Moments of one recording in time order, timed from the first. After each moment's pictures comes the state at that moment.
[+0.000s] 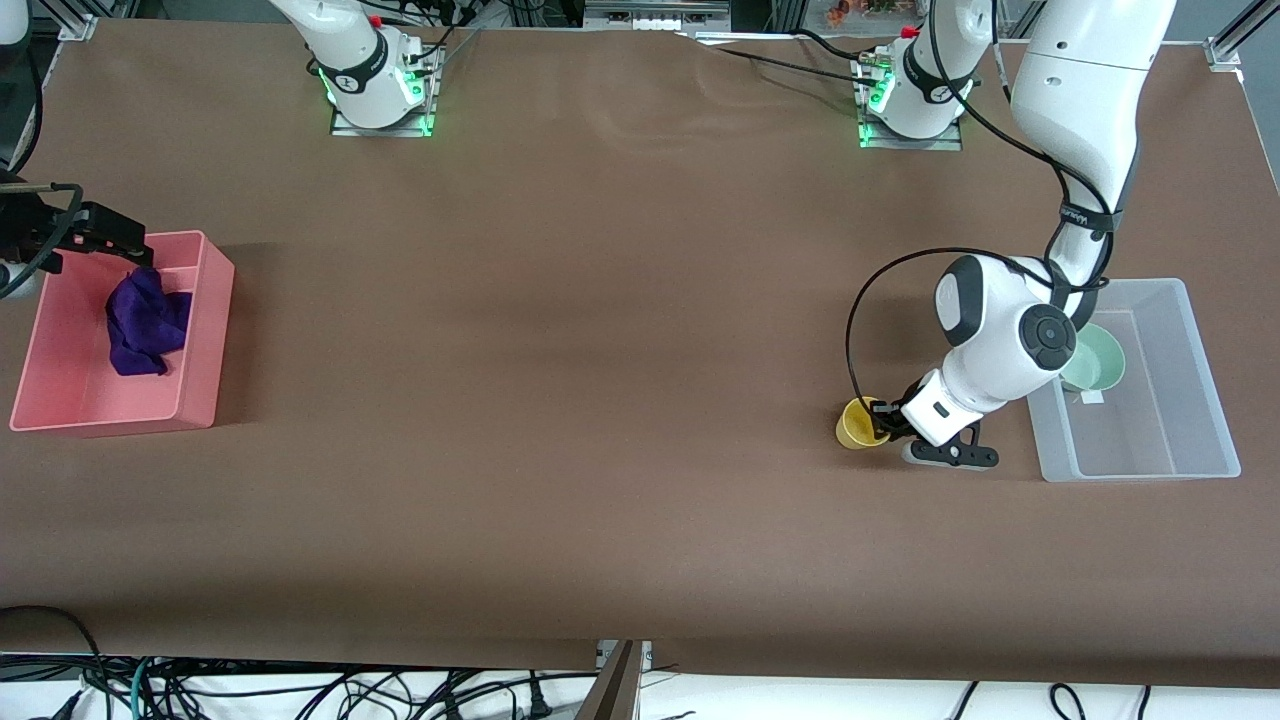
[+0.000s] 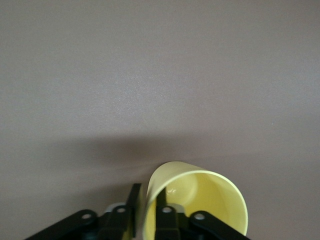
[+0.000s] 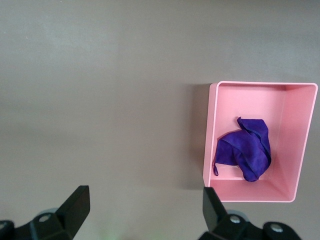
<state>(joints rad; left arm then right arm) -0.18 0.56 0.01 -1.85 -0.28 2.51 0.09 -0.11 0.12 0.07 -1.48 -0.04 1.52 -0.14</state>
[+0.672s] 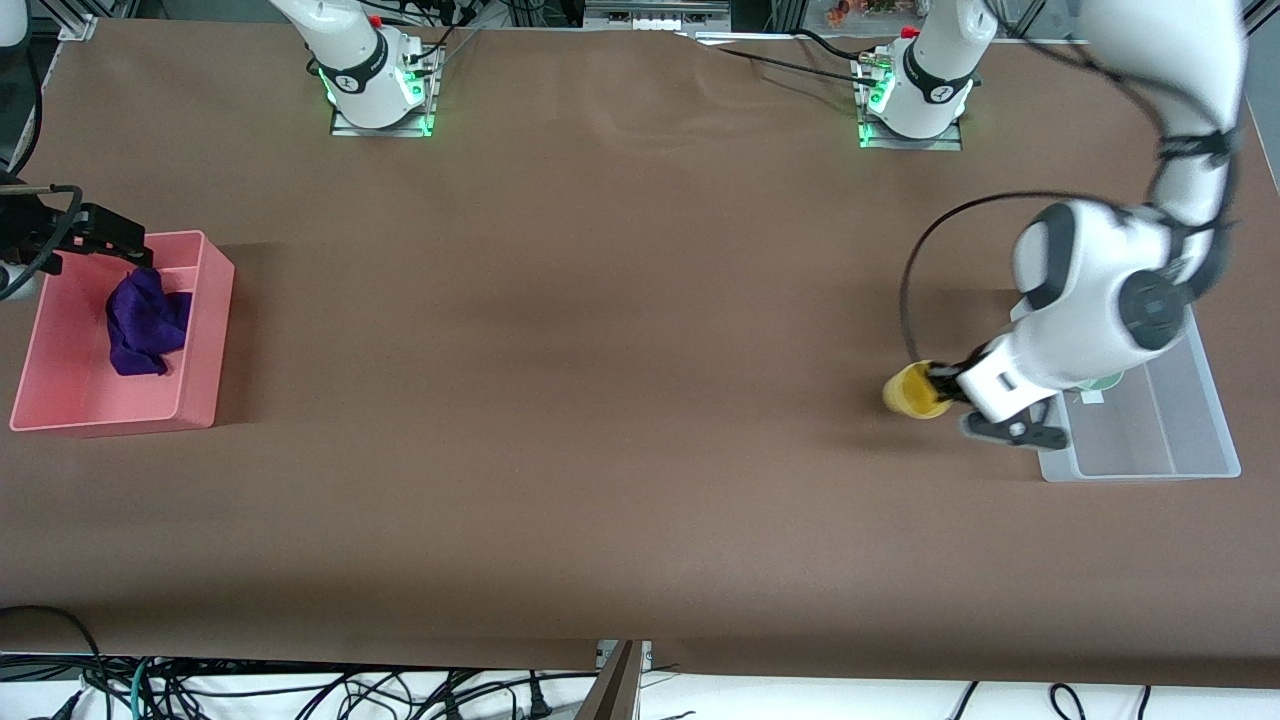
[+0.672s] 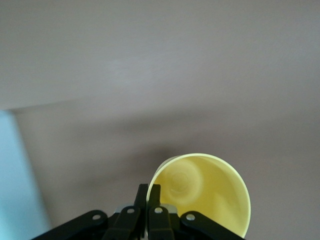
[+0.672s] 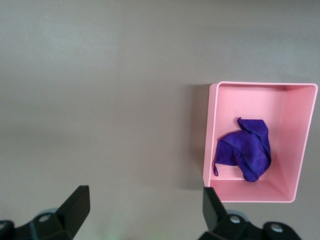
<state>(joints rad) -0.11 0.32 0.04 -1.75 -0.08 2.01 0.16 -0.11 0.12 0.07 -1.48 -0.04 1.51 -0.14</state>
